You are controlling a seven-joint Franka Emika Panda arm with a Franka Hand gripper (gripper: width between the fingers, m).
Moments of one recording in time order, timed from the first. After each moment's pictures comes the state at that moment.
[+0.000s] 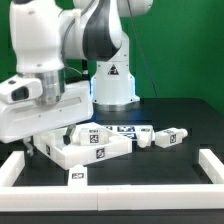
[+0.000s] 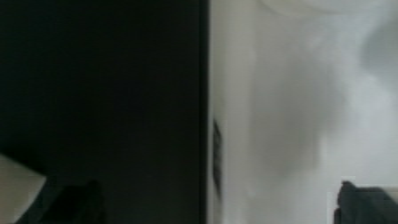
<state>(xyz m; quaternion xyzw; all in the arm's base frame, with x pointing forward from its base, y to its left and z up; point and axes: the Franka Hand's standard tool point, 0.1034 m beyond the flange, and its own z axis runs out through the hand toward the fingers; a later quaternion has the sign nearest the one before) 0.473 -0.163 0.010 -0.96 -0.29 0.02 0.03</state>
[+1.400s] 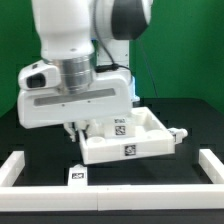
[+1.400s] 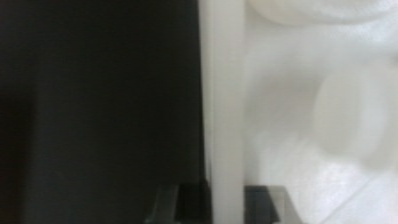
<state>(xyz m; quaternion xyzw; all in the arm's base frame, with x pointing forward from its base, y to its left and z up) 0.537 -0.088 0.055 -1.00 -0.06 0.06 0.04</state>
